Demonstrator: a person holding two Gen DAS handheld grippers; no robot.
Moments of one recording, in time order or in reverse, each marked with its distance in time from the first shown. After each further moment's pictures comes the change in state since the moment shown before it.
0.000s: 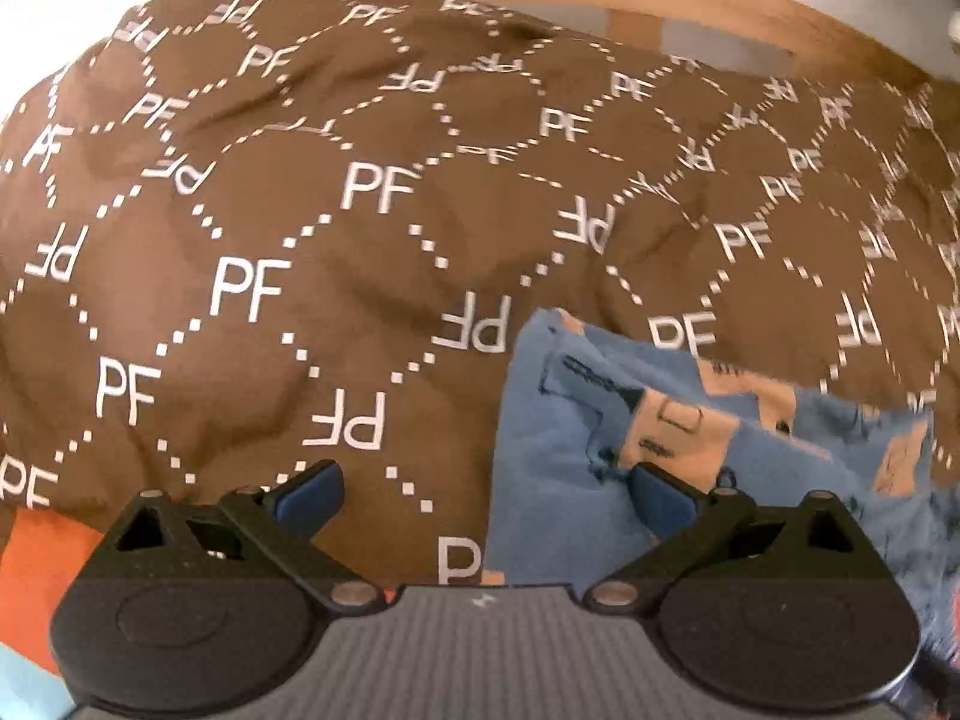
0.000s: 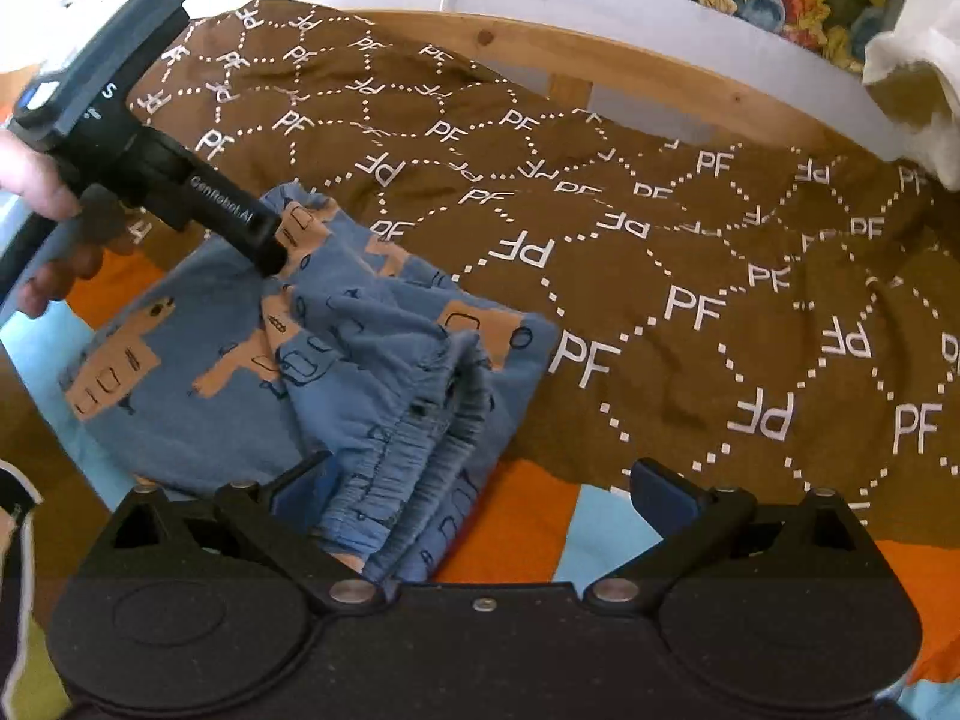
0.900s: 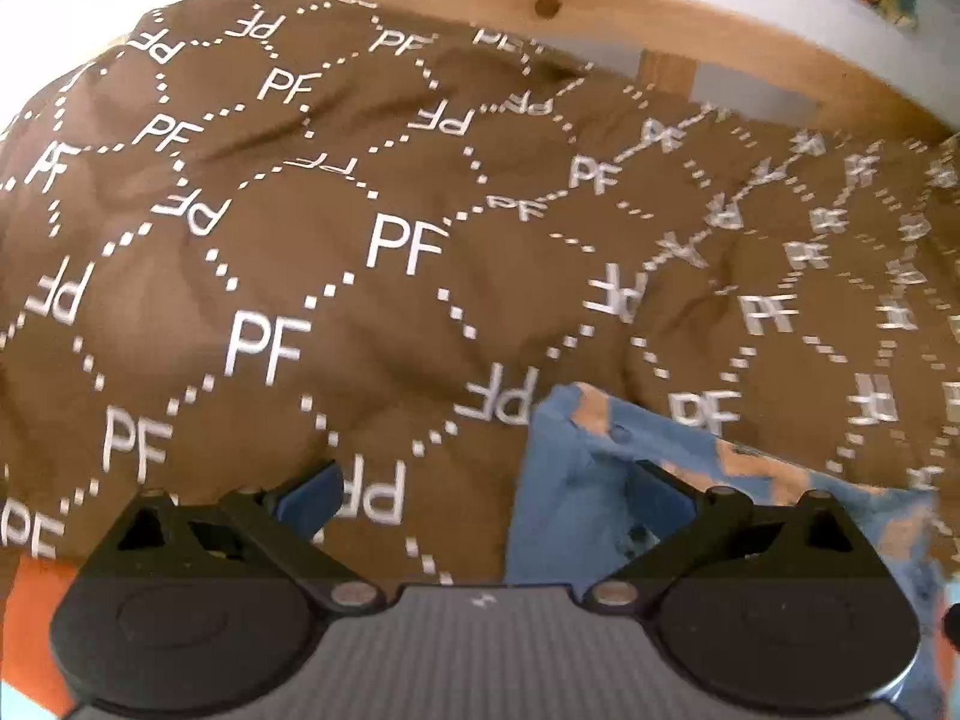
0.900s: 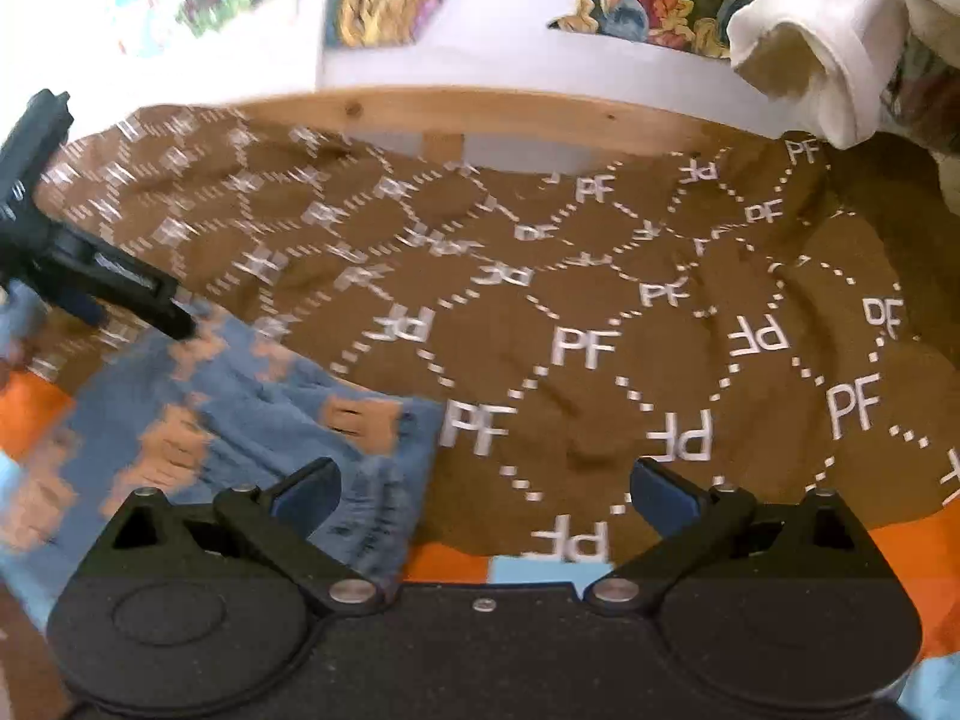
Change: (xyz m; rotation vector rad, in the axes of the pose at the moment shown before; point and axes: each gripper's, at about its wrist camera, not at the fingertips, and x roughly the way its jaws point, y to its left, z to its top) left arm 0.005 0.010 0.010 -0.037 -0.047 -0.028; right arm -0.001 -0.029 0.001 0.214 -0.139 -0.098
